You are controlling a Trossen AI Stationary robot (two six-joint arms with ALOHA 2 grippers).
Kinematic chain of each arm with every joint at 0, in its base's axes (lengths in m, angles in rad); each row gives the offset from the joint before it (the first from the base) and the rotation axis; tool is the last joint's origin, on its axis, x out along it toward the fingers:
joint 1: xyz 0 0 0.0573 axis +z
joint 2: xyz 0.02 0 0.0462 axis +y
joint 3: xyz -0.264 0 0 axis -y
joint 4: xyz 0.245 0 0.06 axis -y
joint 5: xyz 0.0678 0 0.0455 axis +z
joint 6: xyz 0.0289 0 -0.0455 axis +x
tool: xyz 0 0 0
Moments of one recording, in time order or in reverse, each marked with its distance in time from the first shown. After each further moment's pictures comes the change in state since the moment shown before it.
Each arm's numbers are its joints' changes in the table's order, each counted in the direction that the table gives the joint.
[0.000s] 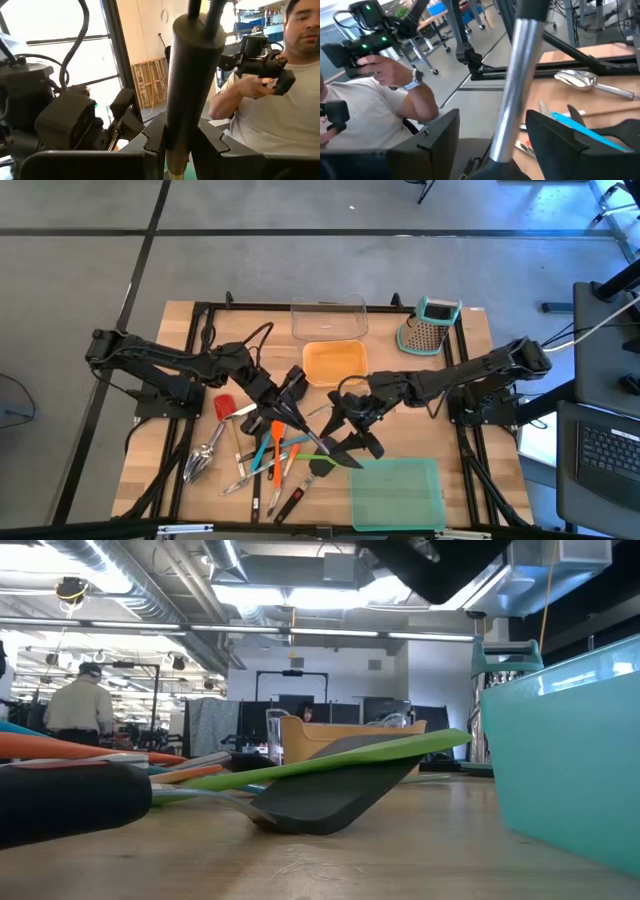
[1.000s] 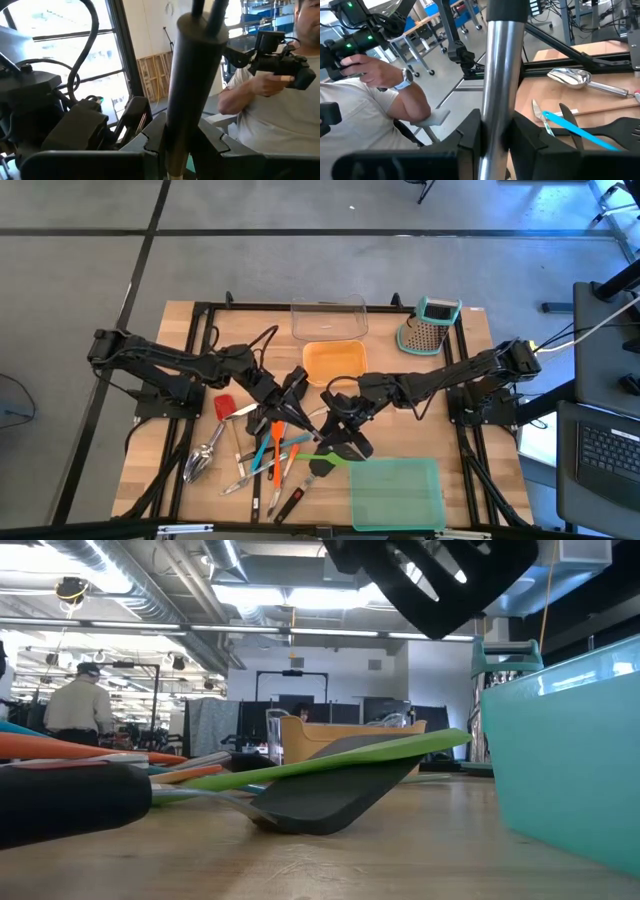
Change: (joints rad) left arm 0.001 0.021 0.002 -0.015 0.038 0.026; right arm -0.001 0.083 0.000 0.077 0.015 -0.016
